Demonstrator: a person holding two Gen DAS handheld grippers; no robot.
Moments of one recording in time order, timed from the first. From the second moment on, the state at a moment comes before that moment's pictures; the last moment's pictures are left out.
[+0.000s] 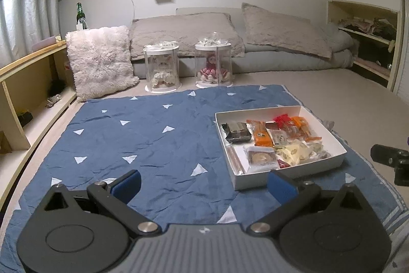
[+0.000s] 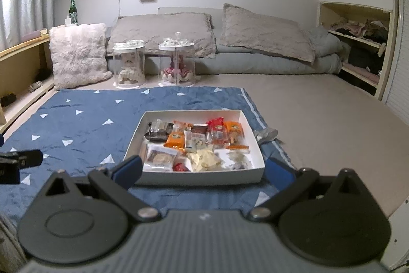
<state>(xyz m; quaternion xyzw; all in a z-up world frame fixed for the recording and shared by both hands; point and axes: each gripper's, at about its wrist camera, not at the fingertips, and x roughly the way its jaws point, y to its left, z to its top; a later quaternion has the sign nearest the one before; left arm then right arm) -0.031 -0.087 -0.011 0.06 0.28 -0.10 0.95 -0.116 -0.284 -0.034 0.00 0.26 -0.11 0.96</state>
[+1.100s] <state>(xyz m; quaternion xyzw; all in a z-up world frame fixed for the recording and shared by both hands) -0.029 -0.082 -0.015 0.06 0.28 -0.11 0.95 -0.110 -0.284 -0.042 -0.02 0.25 -0.10 0.96</state>
